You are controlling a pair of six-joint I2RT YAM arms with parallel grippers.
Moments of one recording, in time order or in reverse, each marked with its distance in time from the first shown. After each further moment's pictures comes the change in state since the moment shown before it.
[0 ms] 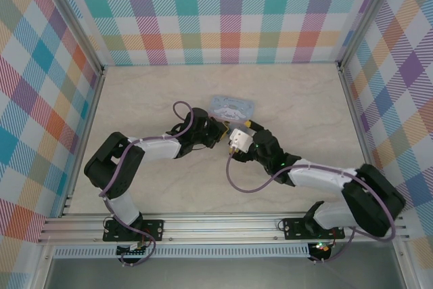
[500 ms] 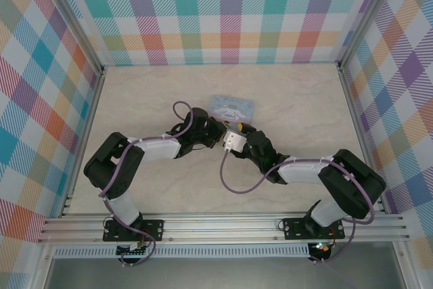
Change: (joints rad) left arm 0.002 -0.002 0.000 -0.002 0.000 -0.003; right arm 0.010 0.155 0.000 0.221 0.044 -0.105
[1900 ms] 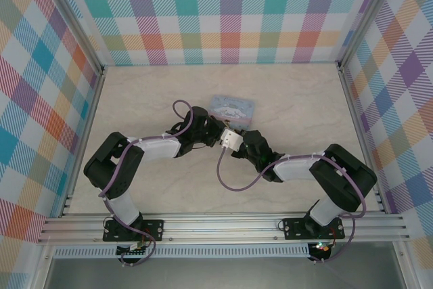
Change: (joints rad) left arm 0.000 0.000 0.013 -0.007 -0.001 0.000; right arm 0.000 0.077 0.033 0.034 -0.027 0.093
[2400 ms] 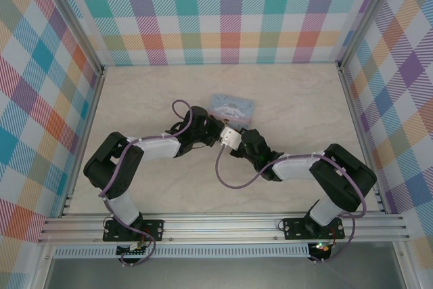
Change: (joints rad) left arm 0.004 0.000 0.000 -0.001 -0.007 0.000; right arm 0.005 0.001 0.029 -0.045 0.020 0.080
